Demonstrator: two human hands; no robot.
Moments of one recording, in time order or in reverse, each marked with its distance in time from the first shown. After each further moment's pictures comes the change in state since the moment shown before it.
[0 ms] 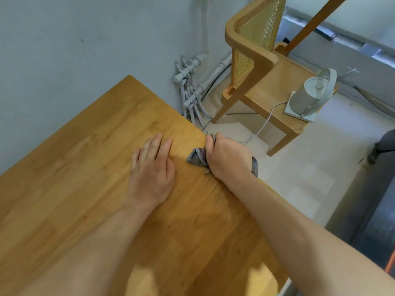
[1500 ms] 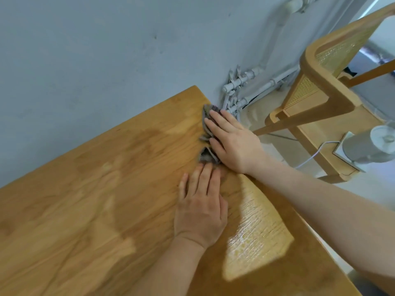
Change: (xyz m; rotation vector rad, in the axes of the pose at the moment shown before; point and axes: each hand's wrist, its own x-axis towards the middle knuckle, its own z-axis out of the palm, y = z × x) left_hand 0.006 -0.006 0.005 -0.074 0.061 -0.084; right_hand 0.124 -0.083 0.042 0.116 -0.315 -0.667
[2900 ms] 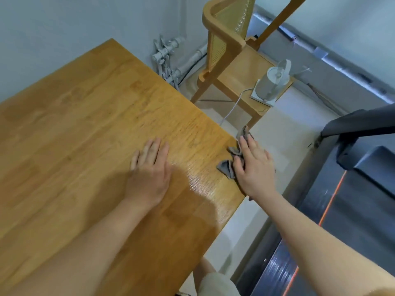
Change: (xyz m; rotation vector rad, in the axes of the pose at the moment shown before) left_hand -0.138 0.023 0.008 -0.013 -0.126 0.235; right_hand -0.363 -0.040 -0.010 -0.058 0.123 0.771
